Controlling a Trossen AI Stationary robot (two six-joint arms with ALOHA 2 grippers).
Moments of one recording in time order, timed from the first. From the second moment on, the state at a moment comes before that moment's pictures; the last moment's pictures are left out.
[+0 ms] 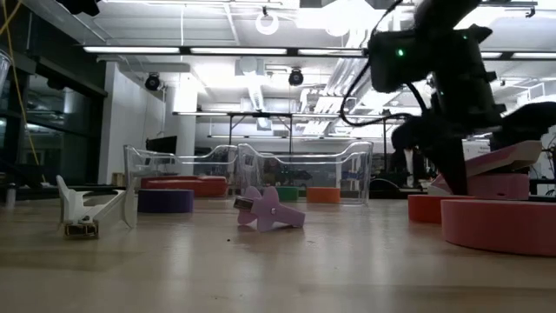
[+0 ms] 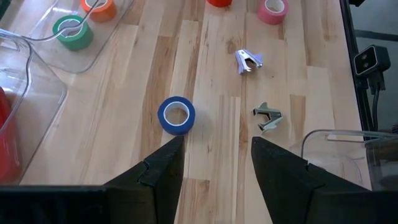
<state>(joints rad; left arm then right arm) -0.54 0.85 1.07 -1.08 -0.37 -0.55 0.02 1.58 0.87 -0.95 -0.12 1.55</state>
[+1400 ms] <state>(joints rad) -0.54 0.85 1.07 -1.03 -0.40 -0.58 0.03 1.51 0.81 -0.89 -0.03 1.42</state>
